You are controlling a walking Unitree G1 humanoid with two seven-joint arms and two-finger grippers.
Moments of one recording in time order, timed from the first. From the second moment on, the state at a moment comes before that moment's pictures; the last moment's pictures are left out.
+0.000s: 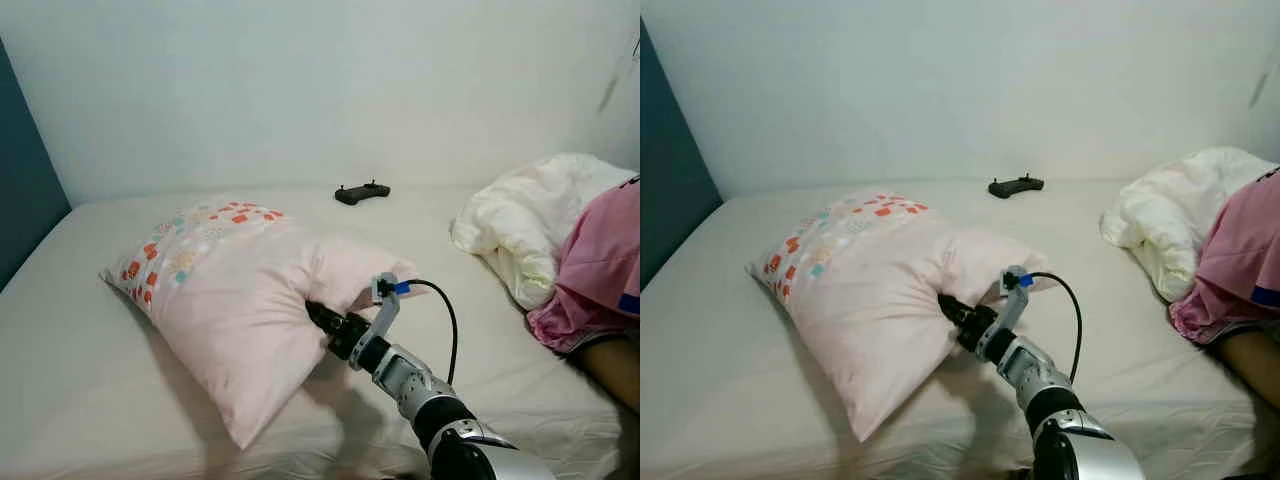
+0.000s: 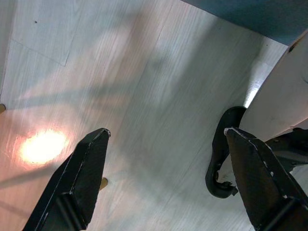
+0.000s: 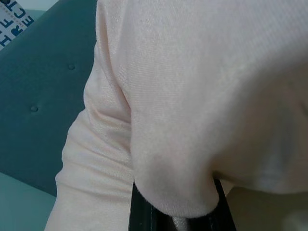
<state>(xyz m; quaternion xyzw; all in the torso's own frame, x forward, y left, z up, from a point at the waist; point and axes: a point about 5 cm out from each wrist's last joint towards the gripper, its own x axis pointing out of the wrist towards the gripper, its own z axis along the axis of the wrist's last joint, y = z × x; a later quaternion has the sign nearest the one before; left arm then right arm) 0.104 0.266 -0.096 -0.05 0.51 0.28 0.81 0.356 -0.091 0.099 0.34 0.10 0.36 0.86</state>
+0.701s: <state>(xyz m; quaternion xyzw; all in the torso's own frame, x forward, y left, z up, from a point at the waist) 0.103 0.263 -0.098 -0.05 0.52 0.27 0.81 0.357 -0.090 0.100 0.34 0.10 0.35 0.87</state>
